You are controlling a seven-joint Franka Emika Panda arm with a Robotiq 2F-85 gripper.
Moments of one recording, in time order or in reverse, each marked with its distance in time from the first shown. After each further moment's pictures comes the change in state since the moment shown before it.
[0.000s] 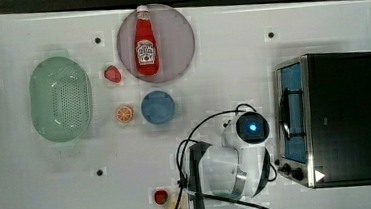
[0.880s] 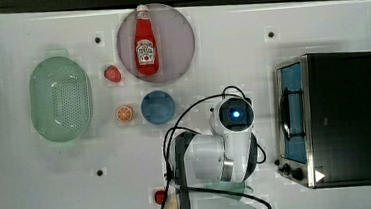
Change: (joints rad) arm 0.016 0.037 0.058 0.105 -0.005 0.022 0.022
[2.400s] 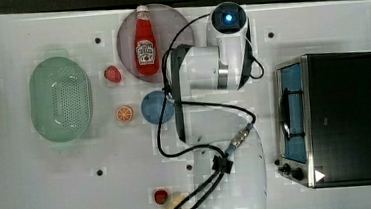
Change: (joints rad) arm 0.002 0.446 0.037 0.785 -0.004 -0.230 0.007
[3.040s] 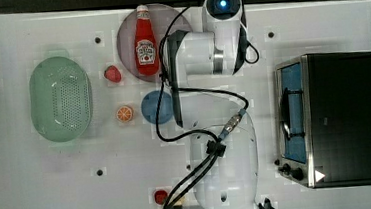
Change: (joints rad) arm 0.004 0.142 0.004 0.218 -0.003 -0.028 0.000
